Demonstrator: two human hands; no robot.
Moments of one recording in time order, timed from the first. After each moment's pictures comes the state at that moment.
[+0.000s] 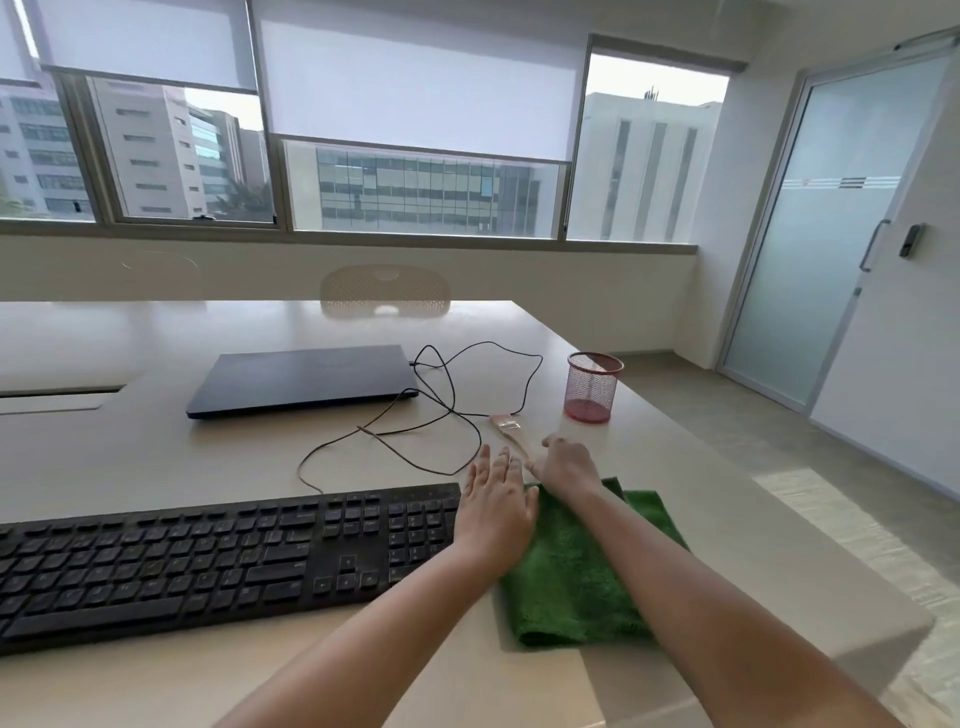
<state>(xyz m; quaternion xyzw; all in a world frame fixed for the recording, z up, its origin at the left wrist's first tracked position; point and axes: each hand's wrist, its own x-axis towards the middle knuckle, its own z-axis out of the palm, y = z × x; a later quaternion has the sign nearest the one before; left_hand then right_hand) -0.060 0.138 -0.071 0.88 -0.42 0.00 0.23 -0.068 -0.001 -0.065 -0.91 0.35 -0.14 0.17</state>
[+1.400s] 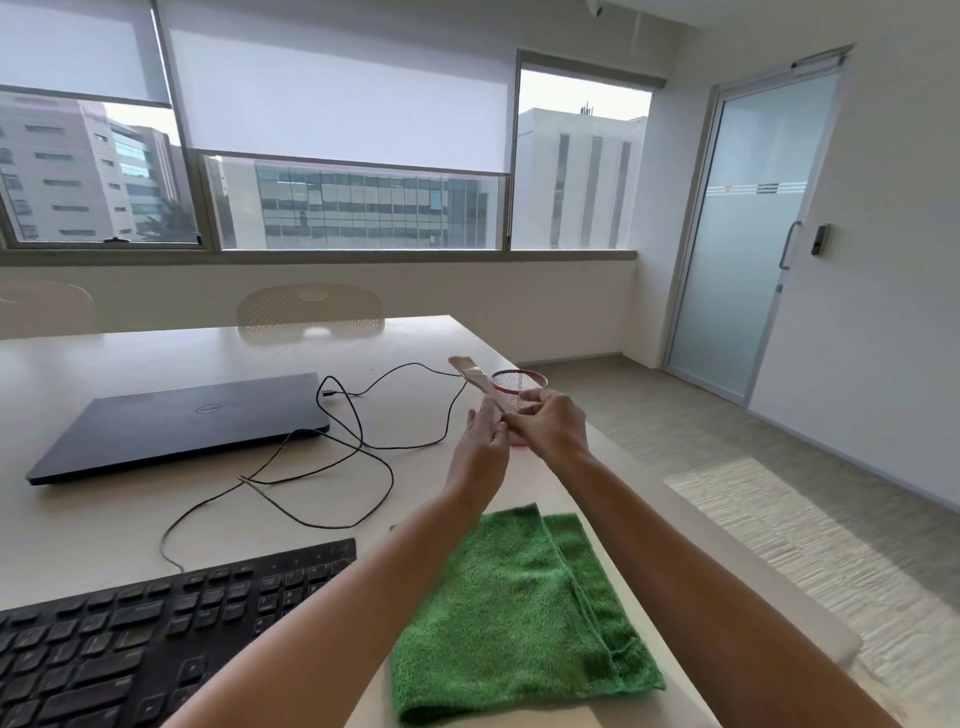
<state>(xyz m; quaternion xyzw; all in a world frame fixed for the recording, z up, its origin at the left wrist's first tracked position) -0.048 0.016 -0.020 0.73 -0.39 -0.13 0.55 -0.090 -0.081 -0.005 -0.77 0.35 -0.35 0.39</state>
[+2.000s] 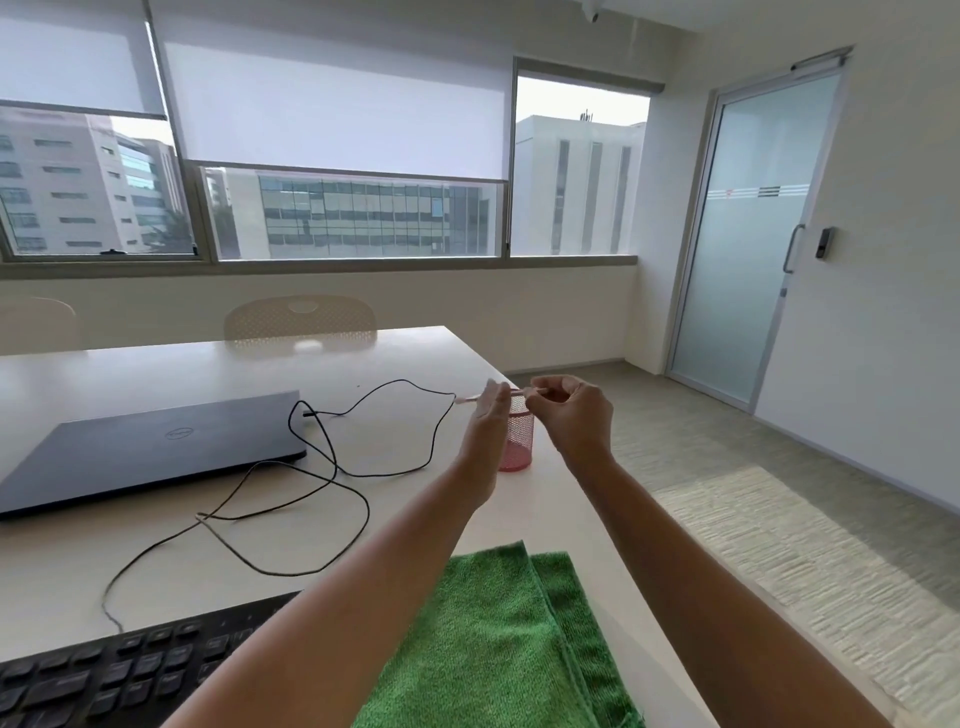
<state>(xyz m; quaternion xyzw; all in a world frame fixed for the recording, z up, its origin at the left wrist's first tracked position) -0.025 -0.058 0.000 0.57 -0.35 -0.23 0.71 -0.096 -0.131 0.015 -0.73 0.29 -0.49 0.37</state>
